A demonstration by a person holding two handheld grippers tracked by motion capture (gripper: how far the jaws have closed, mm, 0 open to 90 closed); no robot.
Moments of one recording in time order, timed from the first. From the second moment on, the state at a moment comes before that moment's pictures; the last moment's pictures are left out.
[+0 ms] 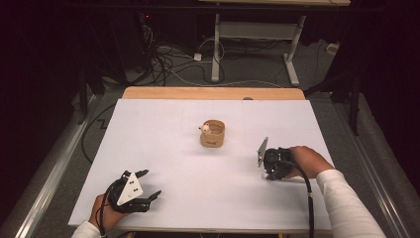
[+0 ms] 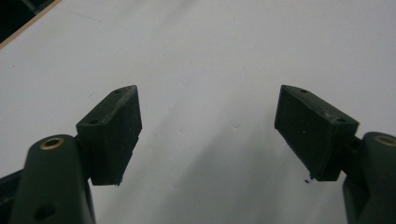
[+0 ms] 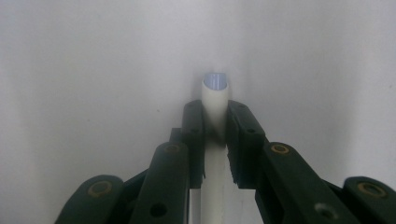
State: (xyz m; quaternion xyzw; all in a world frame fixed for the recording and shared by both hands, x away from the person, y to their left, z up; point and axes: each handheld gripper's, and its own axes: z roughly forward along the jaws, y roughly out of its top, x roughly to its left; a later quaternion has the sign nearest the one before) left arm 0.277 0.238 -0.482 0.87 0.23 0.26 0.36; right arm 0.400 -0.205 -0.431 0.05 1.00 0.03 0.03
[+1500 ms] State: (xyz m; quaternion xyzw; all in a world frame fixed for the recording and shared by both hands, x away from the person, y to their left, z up) left arm 0.275 0.243 -0.475 0.85 0.23 0.27 0.37; right arm 0.377 -0.225 -0.331 0.22 0.78 0.52 0.28
